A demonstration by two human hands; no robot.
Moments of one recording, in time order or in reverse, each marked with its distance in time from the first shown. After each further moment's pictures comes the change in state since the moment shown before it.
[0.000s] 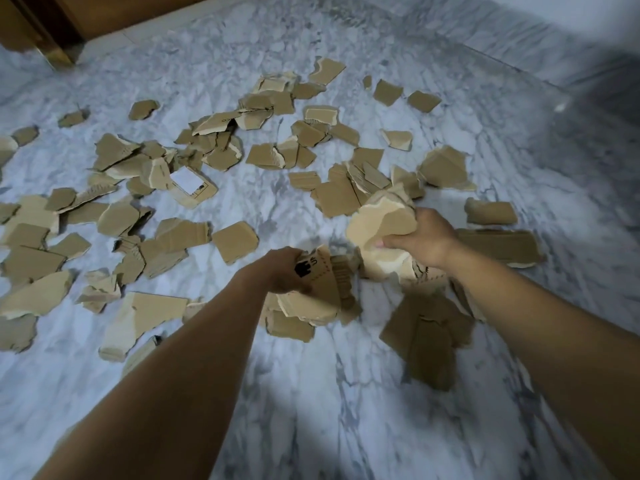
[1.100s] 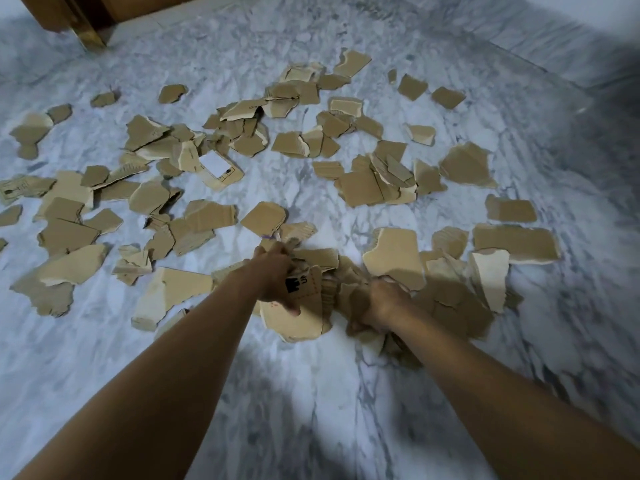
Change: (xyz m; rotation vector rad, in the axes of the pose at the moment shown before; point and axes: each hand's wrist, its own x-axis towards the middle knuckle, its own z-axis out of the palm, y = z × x) left_hand -0.067 -0.037 -0.006 0.421 -0.068 -0.055; right_hand -0.063 -0.006 0.126 -0.534 -0.327 0.140
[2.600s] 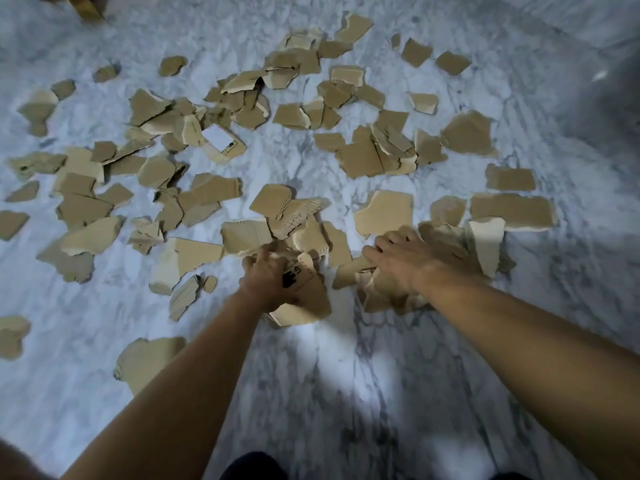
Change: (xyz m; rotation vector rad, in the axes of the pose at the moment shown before) left_hand -0.028 0.002 0.075 -0.218 0.205 -0.167; right_hand -0.028 0.022 -0.038 -0.760 0.041 -0.425
